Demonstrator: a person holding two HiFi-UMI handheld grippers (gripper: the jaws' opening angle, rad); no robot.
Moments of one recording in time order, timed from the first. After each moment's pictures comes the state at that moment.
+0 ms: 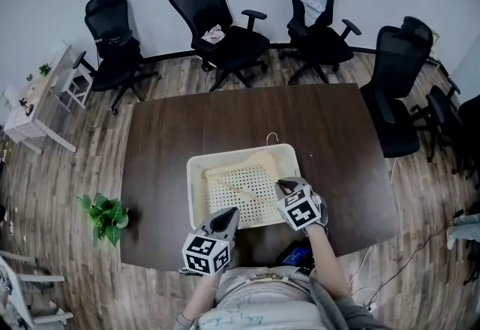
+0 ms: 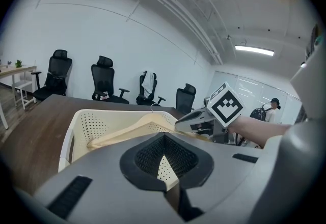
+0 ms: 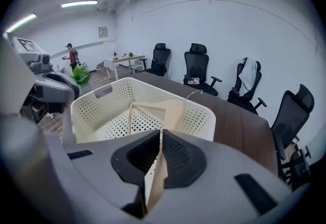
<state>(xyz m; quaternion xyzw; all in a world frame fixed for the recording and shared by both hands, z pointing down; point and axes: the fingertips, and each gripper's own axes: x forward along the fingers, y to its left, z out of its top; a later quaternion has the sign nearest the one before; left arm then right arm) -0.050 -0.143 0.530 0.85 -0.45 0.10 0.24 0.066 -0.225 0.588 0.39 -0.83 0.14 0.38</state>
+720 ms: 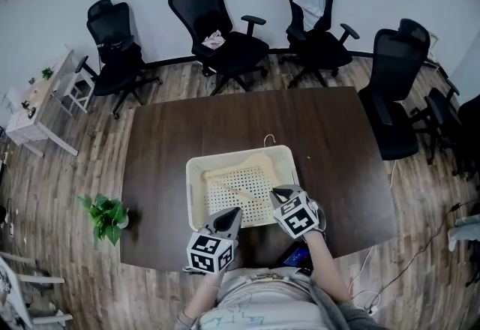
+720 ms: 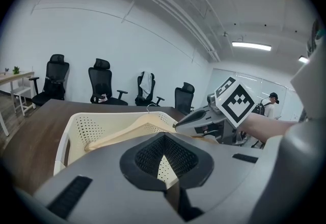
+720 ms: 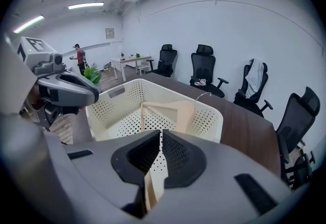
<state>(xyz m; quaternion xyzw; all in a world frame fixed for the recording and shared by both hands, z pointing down) -0.034 -0.140 0.529 0.86 -0.45 0.12 0.23 0.056 -0.195 0.580 0.36 -0.84 0.14 0.37</state>
